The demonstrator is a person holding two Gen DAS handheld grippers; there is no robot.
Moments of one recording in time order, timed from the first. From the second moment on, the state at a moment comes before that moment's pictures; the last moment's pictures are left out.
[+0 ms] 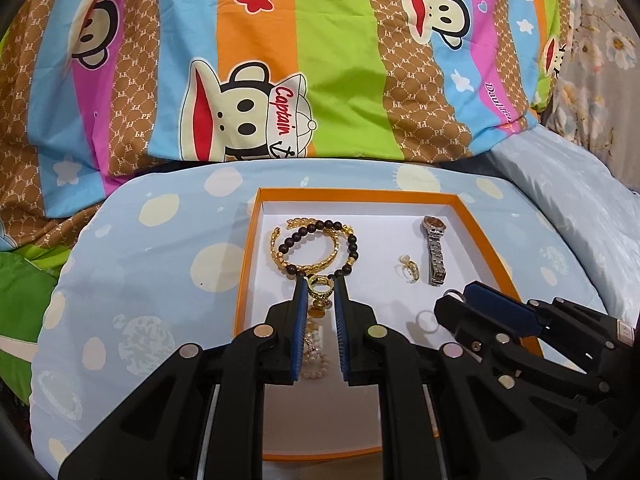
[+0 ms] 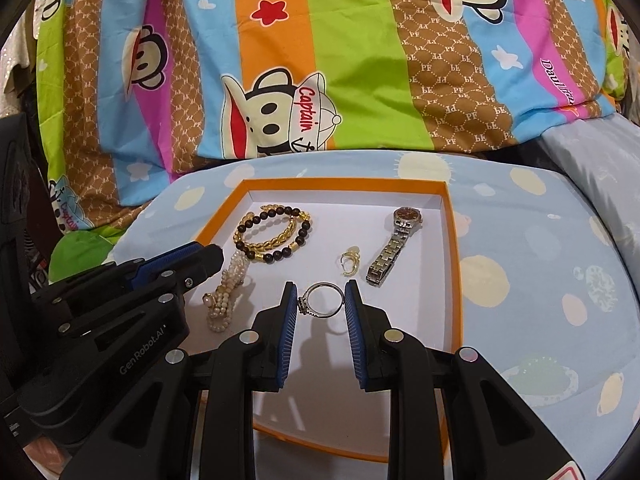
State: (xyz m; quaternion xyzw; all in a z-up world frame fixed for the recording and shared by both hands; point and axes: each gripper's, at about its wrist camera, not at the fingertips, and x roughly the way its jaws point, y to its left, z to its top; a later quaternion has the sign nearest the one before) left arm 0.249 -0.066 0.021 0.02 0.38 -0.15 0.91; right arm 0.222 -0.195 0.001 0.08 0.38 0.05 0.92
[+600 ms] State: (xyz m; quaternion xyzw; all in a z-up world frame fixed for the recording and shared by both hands) left arm 0.253 -0.072 0.009 0.04 0.39 -0.15 0.91; right arm 0.228 -0.194 -0.005 0.07 0.39 0.05 0.92
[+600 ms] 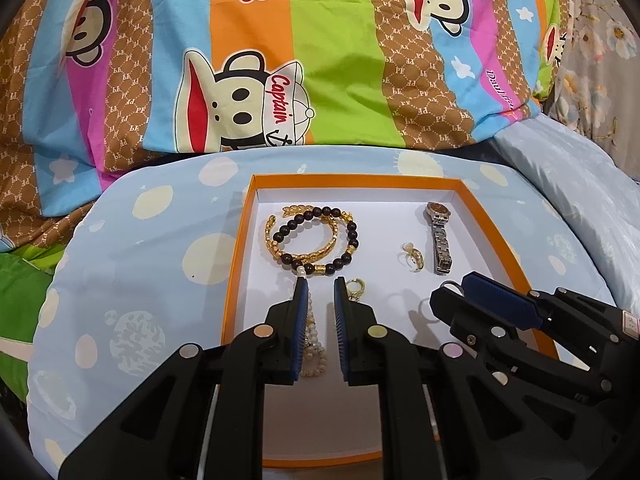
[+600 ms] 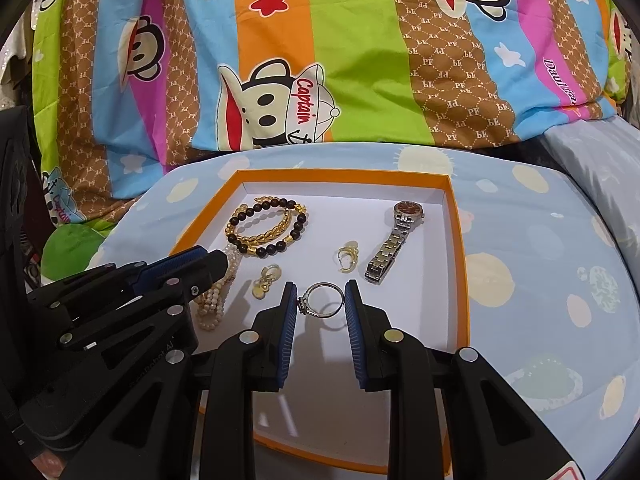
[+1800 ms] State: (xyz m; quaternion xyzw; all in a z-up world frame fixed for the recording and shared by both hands) left arm 0.190 -0.018 0.049 -0.02 0.36 -0.13 0.92; right arm 0.134 -0.222 0.030 0.09 0.34 0.04 0.93
